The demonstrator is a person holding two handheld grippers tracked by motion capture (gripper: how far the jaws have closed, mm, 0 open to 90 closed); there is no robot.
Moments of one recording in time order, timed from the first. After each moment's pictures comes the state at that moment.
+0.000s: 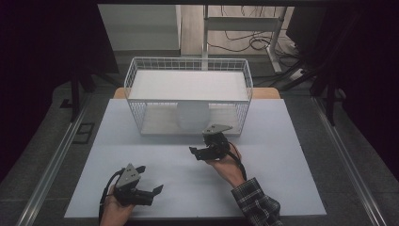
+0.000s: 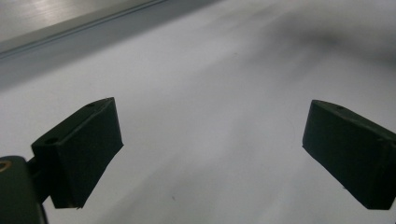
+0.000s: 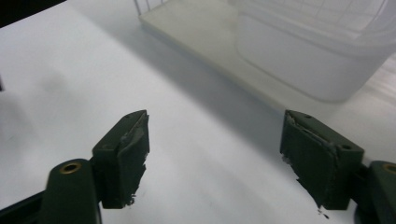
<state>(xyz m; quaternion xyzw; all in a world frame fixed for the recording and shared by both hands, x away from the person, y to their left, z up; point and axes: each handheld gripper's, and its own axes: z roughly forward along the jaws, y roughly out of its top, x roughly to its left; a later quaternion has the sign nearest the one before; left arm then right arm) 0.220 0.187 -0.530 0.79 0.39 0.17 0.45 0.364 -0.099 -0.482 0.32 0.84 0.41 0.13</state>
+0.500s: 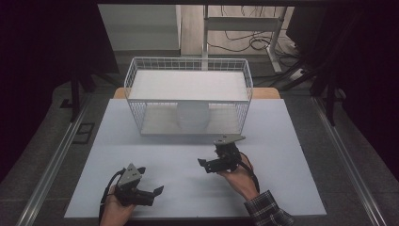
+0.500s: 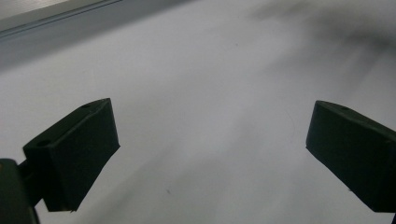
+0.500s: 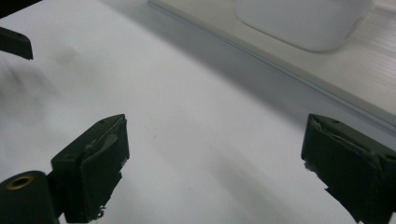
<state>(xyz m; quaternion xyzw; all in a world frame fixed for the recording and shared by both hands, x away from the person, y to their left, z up) 0.222 0.185 -0.533 0.79 0.40 0.15 0.44 0.336 -0.134 -0.486 0.33 0.84 0.41 0.11</state>
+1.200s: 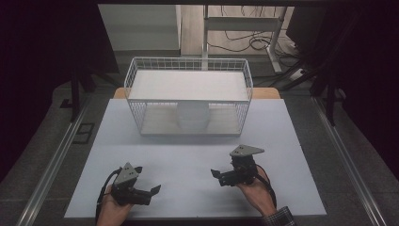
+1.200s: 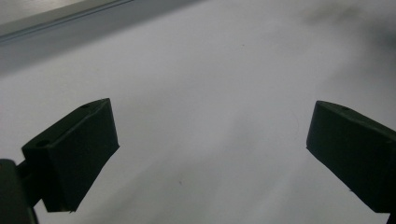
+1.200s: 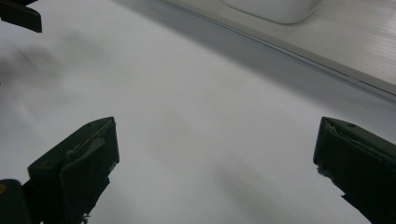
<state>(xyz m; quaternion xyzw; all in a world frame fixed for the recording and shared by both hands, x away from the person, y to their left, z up) 0.220 0.194 -0.527 0.79 0.41 0.15 0.44 0.299 -0.175 -0.480 0.34 0.83 0.42 0.12</state>
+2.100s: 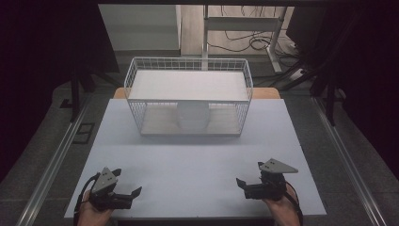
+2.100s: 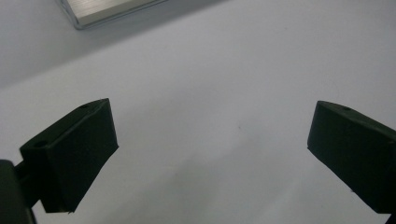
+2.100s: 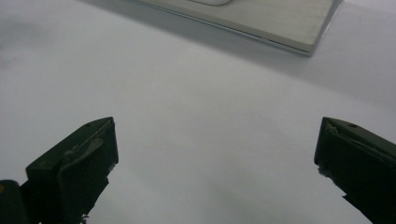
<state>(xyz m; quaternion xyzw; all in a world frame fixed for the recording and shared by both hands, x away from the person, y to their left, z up) 0.196 0.240 -0.523 0.78 0.43 0.20 0.41 0.257 -0.247 -0.479 0.39 0.80 0.42 0.18</state>
